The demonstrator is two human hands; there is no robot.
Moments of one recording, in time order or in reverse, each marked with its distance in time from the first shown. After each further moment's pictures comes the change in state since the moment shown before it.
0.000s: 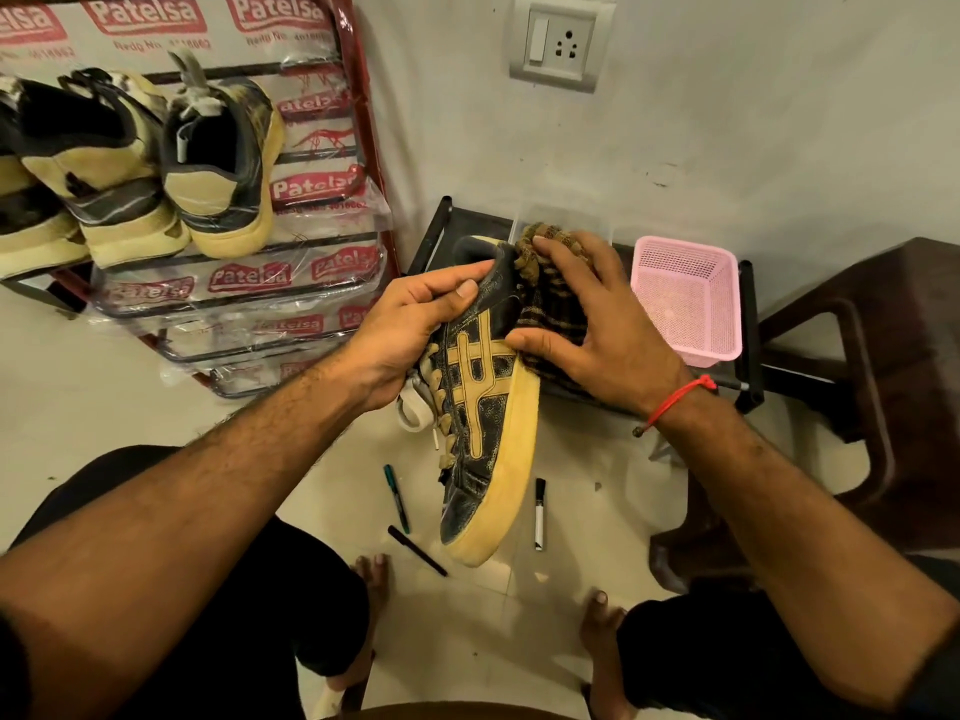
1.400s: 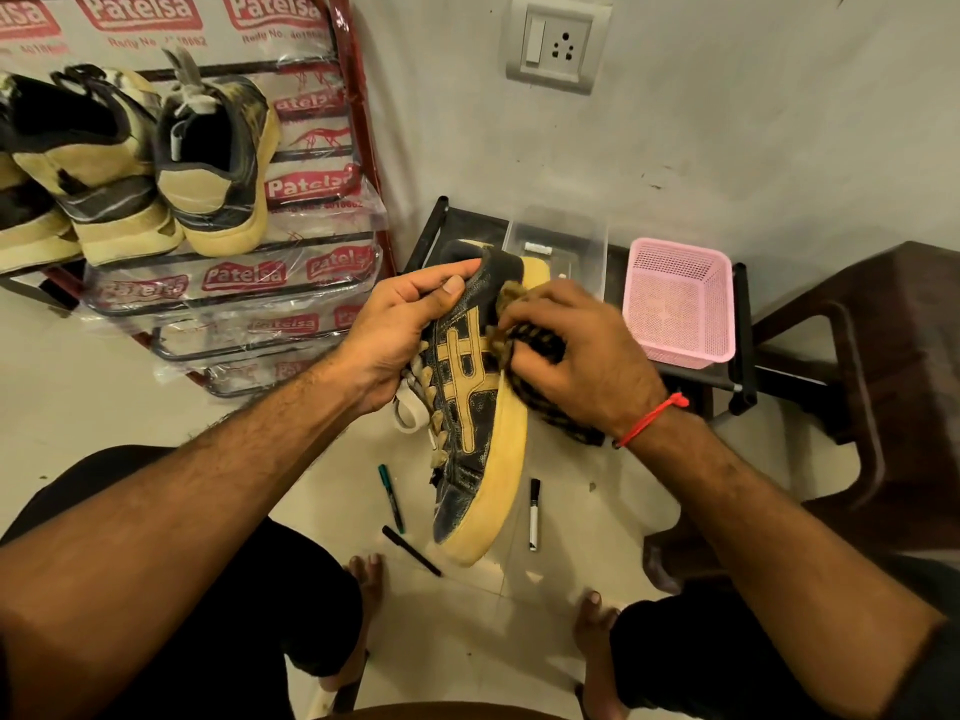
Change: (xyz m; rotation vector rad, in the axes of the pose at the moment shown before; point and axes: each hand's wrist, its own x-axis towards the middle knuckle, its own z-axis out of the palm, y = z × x) left_hand 0.001 -0.003 -0.002 0.019 0.071 0.024; right_hand -0.011 -0.014 0.013 -0.035 0.083 -0.130
